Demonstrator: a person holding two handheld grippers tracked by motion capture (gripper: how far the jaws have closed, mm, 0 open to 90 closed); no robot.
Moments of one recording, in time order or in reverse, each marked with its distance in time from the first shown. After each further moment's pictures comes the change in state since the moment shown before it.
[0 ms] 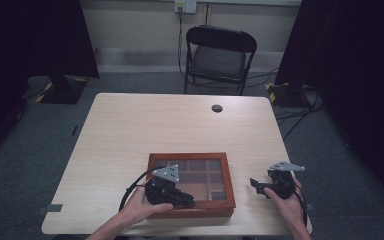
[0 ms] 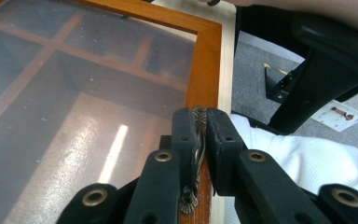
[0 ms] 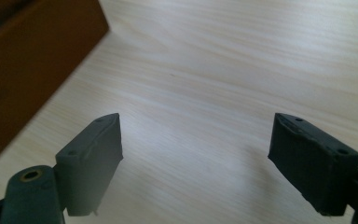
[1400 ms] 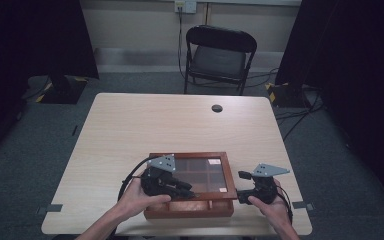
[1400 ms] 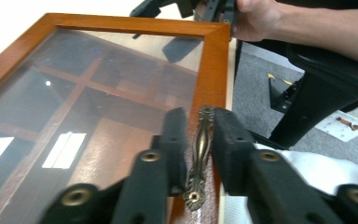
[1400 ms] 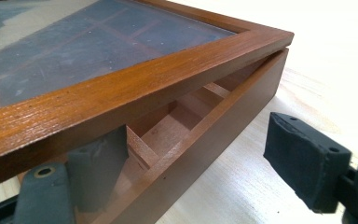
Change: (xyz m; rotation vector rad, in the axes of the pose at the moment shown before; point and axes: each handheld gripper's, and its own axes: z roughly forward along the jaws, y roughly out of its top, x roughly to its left) left arm 0.000 0.020 -0.027 -0.032 0.047 0.013; right arm 0.066 0.022 -0.009 -0.113 0.342 -0.147
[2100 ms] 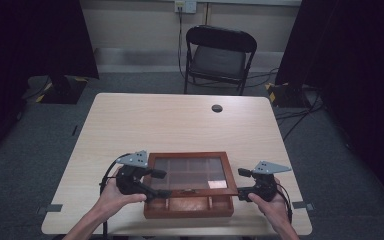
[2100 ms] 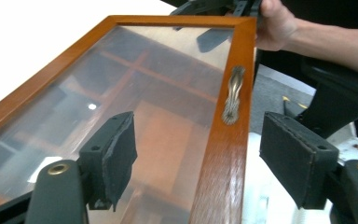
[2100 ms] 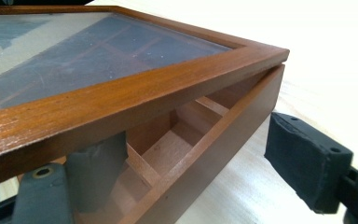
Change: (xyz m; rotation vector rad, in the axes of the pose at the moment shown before) left arm 0.012 -0.034 -0.049 -0.092 0.077 -0.055; right arm -0.001 0.007 0.000 -0.040 0.008 0.030
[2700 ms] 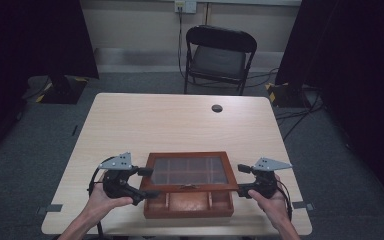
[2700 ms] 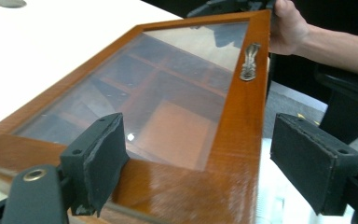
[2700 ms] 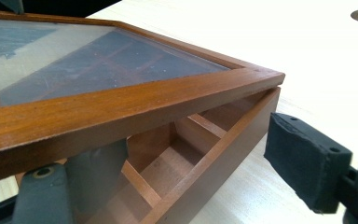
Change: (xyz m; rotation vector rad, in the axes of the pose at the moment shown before) left arm 0.007 -0.022 -0.022 -0.089 0.064 -0.002; right arm 0.000 0.011 -0.002 -0.031 0.003 -0.013
